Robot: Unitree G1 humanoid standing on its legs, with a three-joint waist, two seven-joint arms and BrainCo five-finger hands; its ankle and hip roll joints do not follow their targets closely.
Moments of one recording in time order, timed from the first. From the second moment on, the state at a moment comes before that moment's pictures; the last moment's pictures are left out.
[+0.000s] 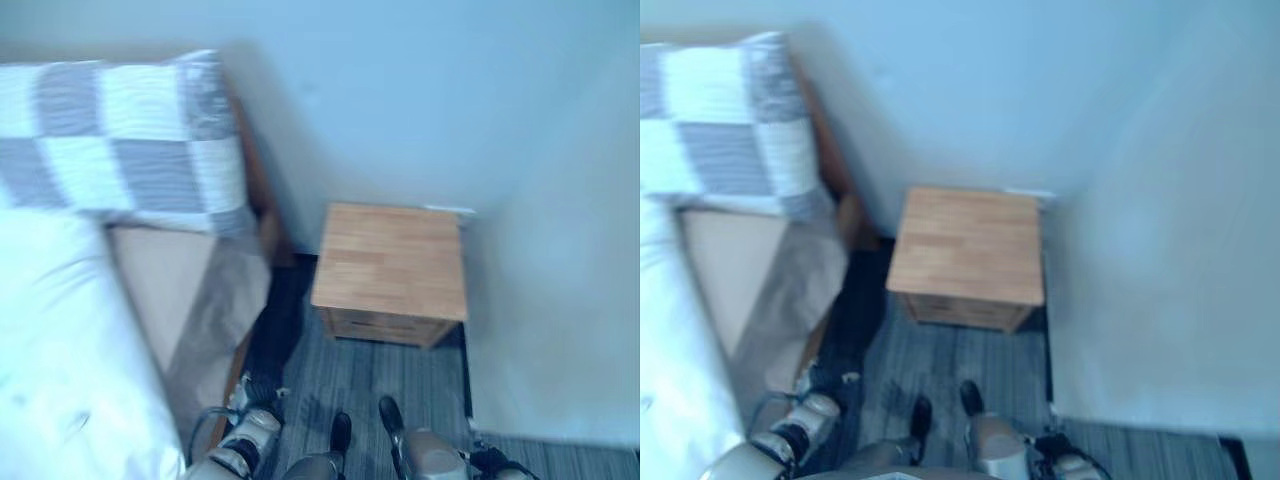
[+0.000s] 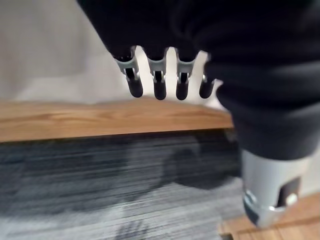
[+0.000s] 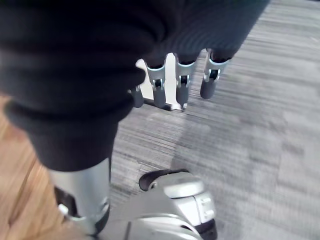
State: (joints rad) left arm -0.22 0.18 -0.39 1.19 -0.16 0.12 0.50; right arm -0.06 -0.24 0.36 1.23 0.18 0.01 -0.11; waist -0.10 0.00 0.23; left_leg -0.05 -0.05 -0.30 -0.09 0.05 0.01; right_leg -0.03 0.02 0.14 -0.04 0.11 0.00
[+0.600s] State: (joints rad) left arm 0.06 0.21 -0.05 1.31 -0.19 0.06 0.35; right arm -0.10 -0.28 0.15 1.24 0.33 -0.02 -0.12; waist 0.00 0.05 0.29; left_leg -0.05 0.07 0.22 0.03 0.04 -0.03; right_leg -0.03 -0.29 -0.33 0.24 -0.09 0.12
